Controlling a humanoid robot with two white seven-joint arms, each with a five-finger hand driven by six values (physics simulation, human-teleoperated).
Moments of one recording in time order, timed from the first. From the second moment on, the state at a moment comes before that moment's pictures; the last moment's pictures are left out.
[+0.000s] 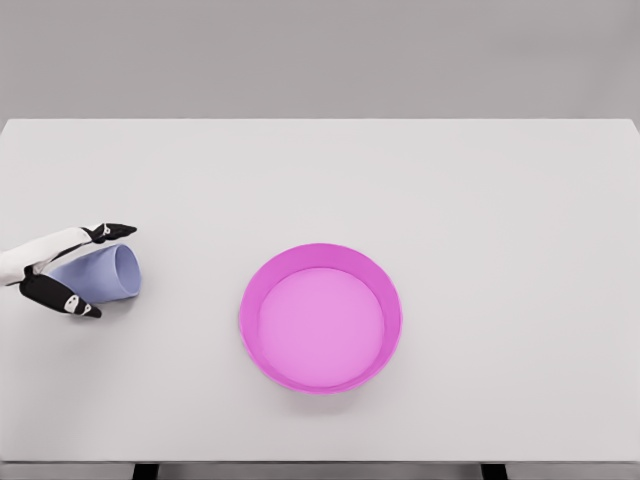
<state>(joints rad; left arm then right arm) -0.03 0.93 -0.13 -1.74 0.07 0.07 -0.61 0.03 0.00 0.25 0.05 -0.09 -0.07 -0.11</state>
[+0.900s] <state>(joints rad) -0.03 0.90 -0.13 -1.72 0.12 0.04 -0.61 0.03 0.00 0.25 0.05 -0.09 -0.07 -0.11</state>
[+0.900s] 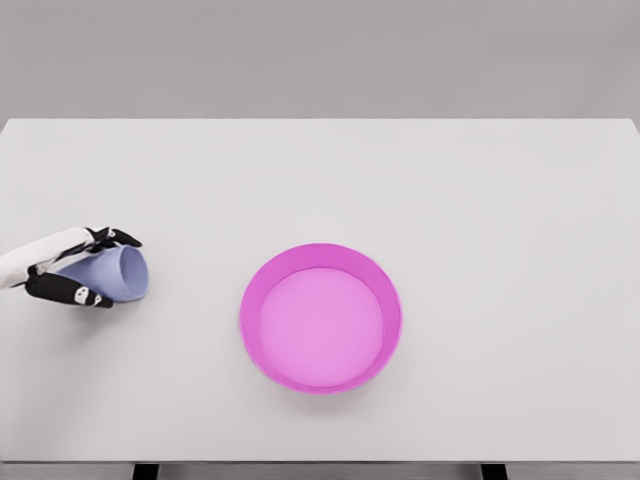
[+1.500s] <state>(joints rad) -0.05 0.78 -0.13 -1.76 0.43 -0.21 -0.61 0.03 0.00 0.25 0.05 -0.09 -0.07 -0.11</state>
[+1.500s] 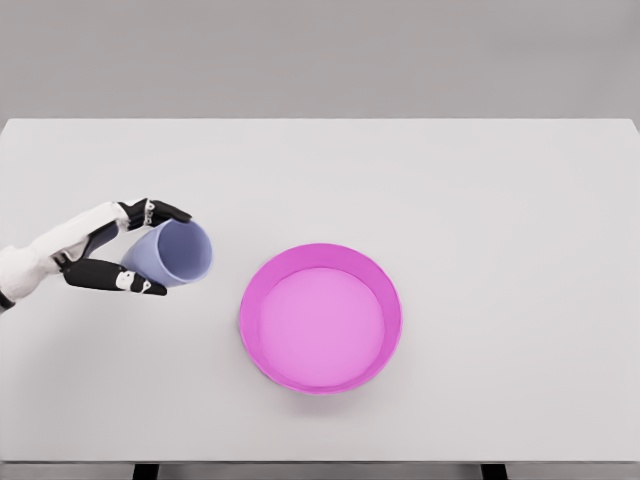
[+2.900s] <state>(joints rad) -0.13 0.38 -0.41 -1.69 0.80 -0.15 -0.61 0.03 0.00 0.25 0.05 -0.09 -0.07 -0.11</state>
